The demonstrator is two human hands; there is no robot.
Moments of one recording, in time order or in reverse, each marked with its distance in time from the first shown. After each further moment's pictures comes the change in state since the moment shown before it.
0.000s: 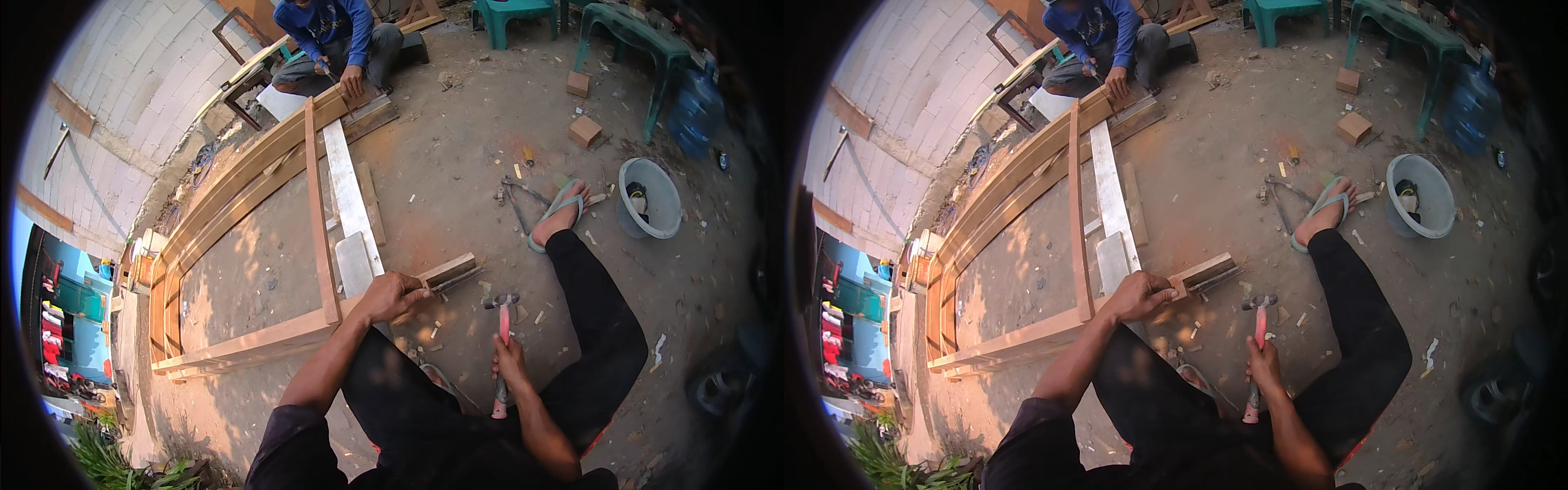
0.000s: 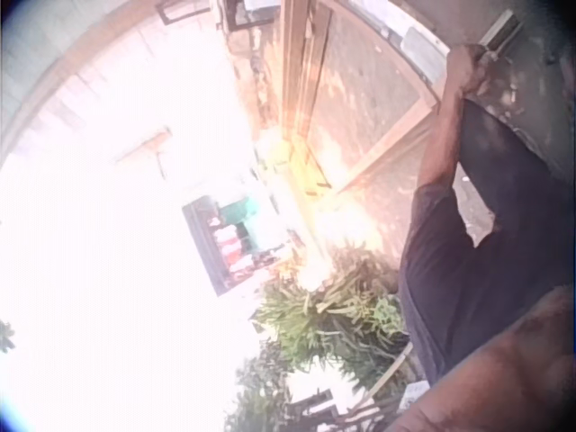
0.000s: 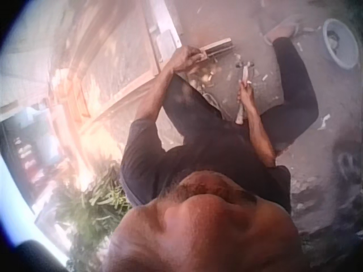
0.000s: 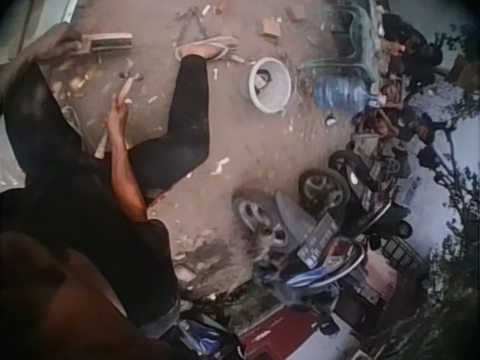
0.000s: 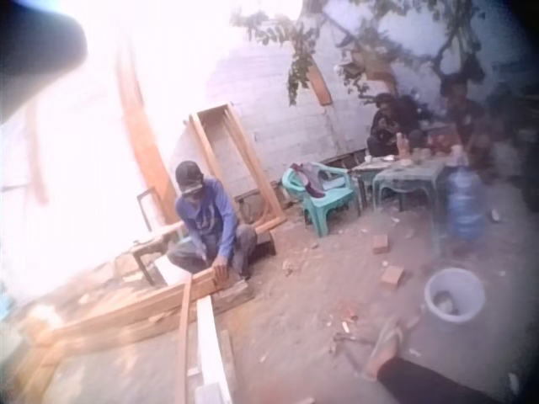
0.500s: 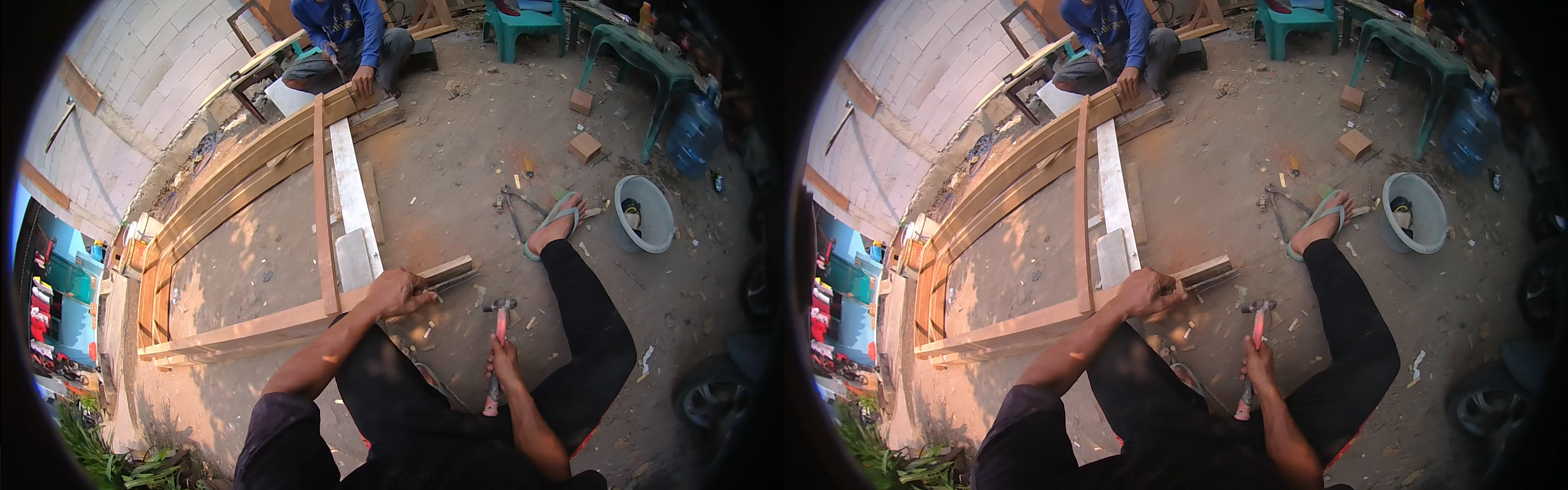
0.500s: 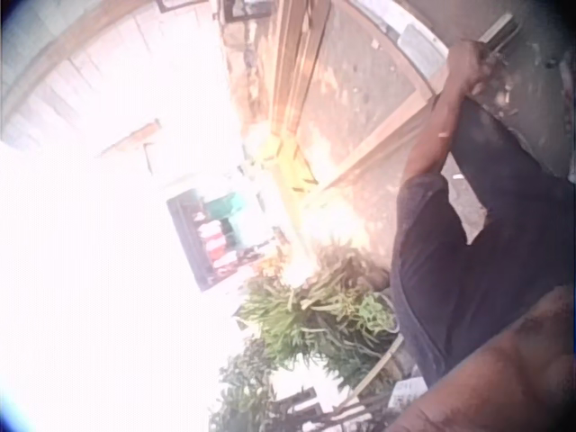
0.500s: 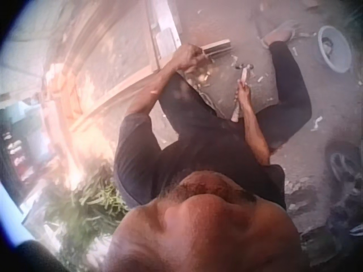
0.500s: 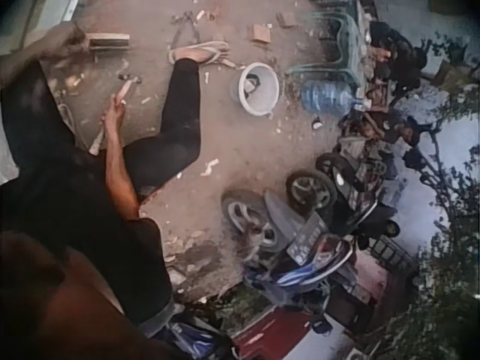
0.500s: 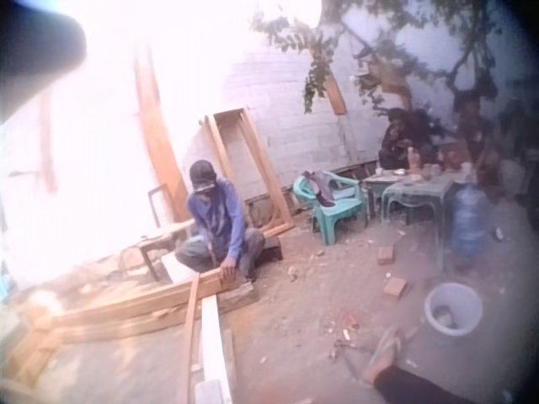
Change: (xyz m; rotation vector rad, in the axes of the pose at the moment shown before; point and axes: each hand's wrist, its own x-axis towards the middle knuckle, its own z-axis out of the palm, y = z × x) left_hand 0.003 0.009 0.003 0.190 -0.039 -0.021; right_hand 0.011 0.011 -0.006 0.056 0.016 0.016
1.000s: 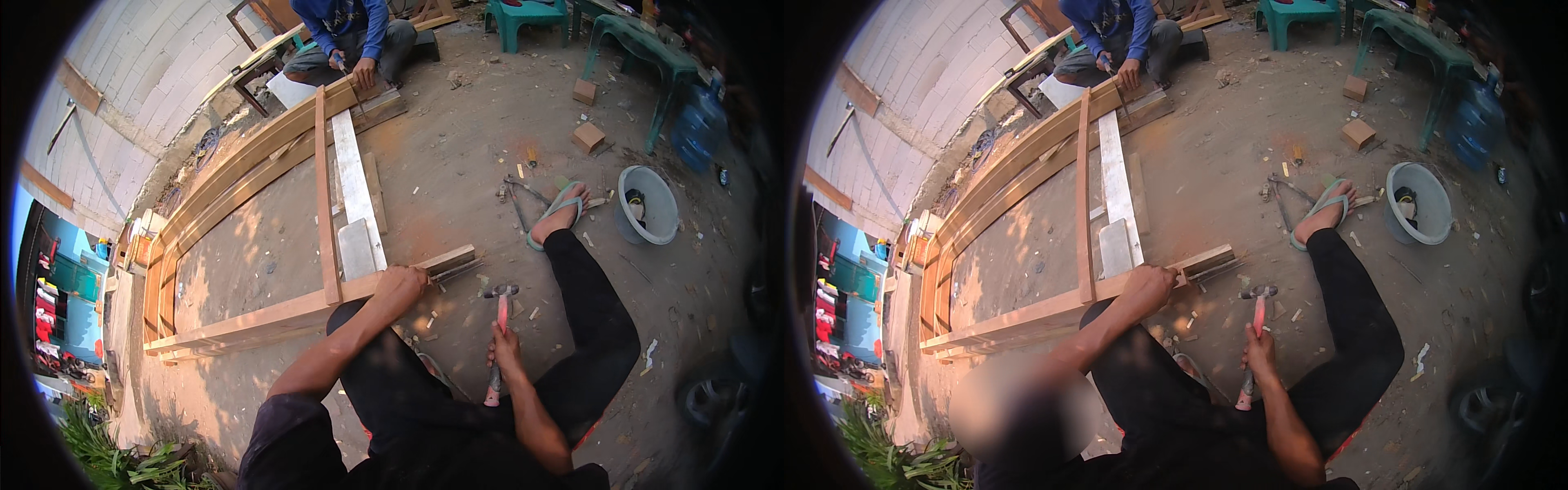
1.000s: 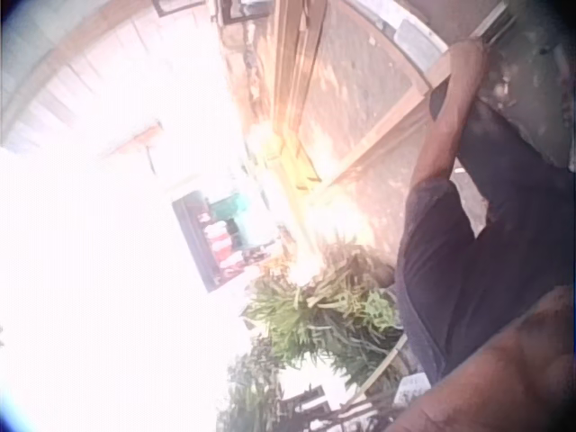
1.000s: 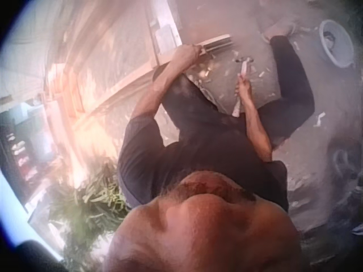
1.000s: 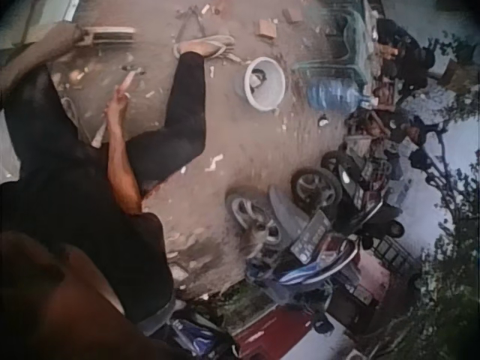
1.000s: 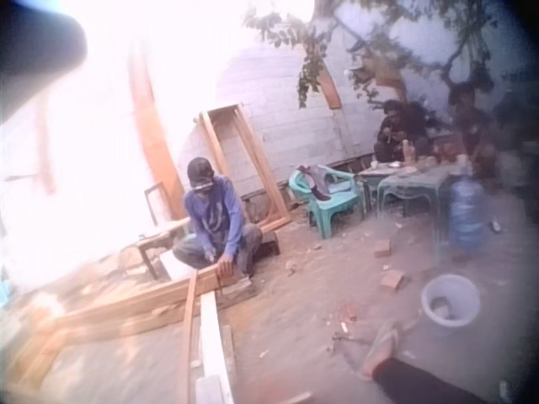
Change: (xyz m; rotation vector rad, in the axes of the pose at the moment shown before) left_hand -0.001 -0.006 0.045 0.368 0.110 -0.006; right_hand 0.002 0.001 -0.001 -0.018 -0.010 -0.059
